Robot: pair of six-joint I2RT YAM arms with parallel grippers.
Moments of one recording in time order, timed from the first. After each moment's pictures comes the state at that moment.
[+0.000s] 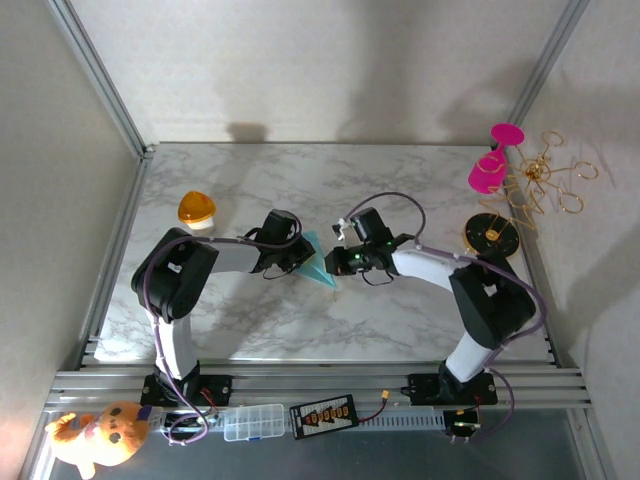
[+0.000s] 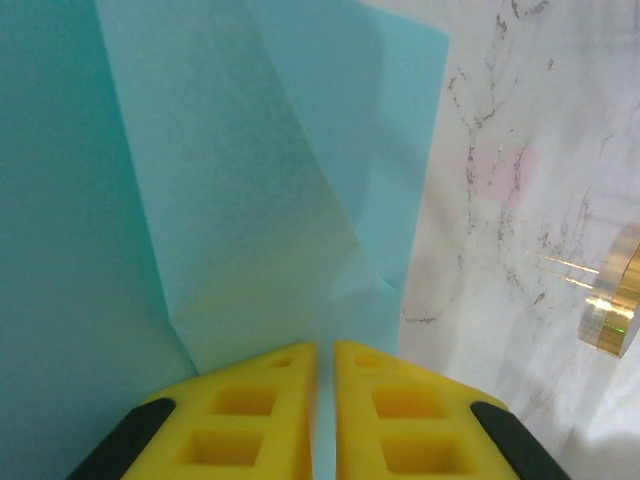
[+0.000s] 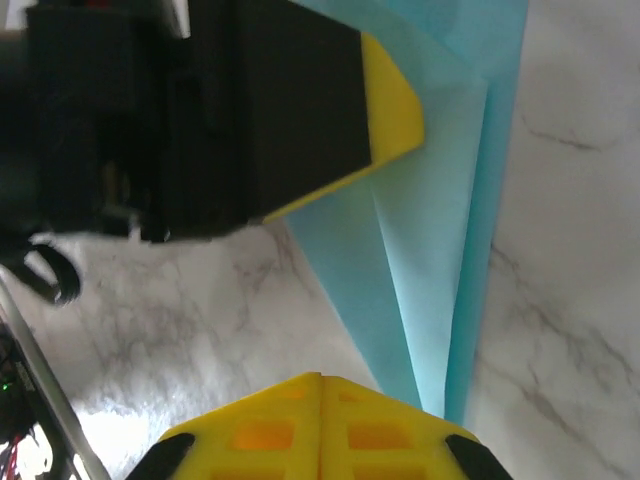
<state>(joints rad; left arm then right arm) -0.51 1.91 0.95 0.10 0.29 -1.15 0.63 1.70 0.95 -0.18 -0.50 0.43</state>
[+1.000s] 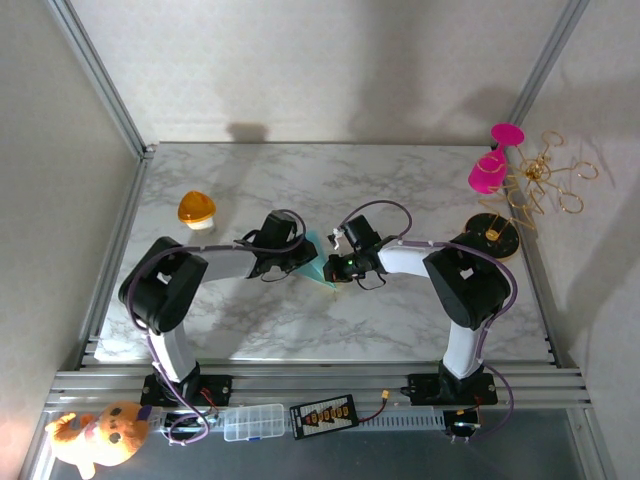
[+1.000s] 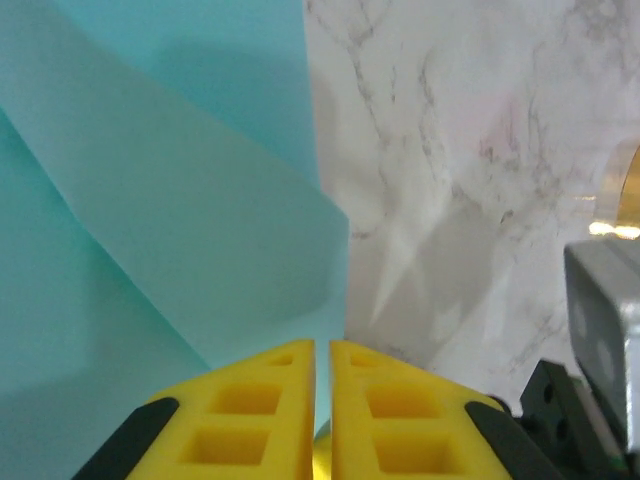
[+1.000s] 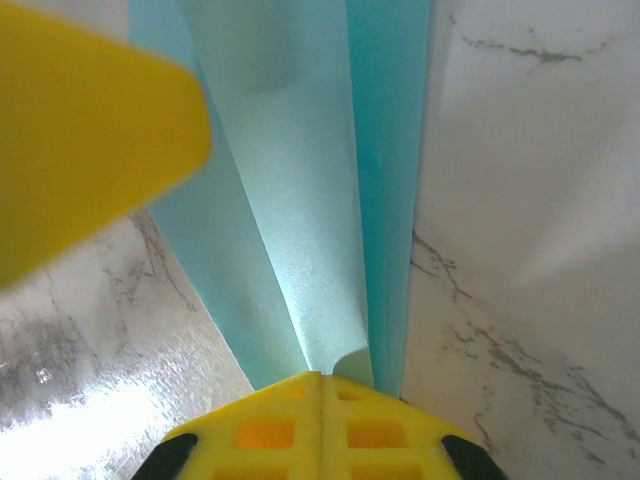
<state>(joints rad) -0.56 1.80 0.90 0.10 0.28 -0.98 0.64 1.85 0.96 -0.17 -0.45 0.43</state>
